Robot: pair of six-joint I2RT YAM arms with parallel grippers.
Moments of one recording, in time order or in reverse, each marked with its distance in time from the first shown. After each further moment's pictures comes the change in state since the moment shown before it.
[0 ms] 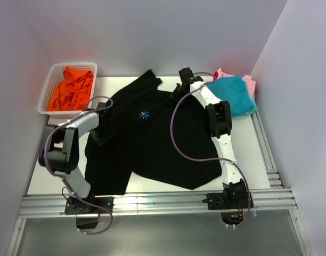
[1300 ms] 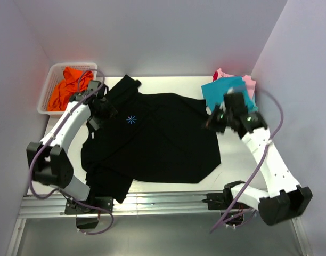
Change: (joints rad) left arm -0.028 -0.180 0.301 -0.194 0.106 -0.037; right arm -0.063 -1.402 -1.032 -0.098 0.093 -0.127
